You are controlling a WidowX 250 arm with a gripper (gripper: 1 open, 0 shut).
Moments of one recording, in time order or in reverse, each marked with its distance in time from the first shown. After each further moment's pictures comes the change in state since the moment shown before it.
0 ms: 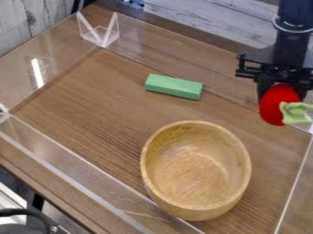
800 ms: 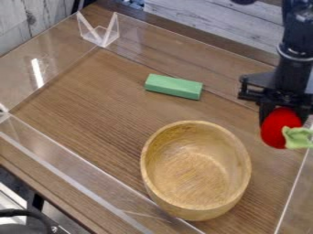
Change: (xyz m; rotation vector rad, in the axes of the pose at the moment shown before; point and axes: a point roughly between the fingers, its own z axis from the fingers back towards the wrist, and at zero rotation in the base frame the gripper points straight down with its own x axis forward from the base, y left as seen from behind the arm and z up) arm -0.014 -0.005 -0.027 0.031 0.045 0.028
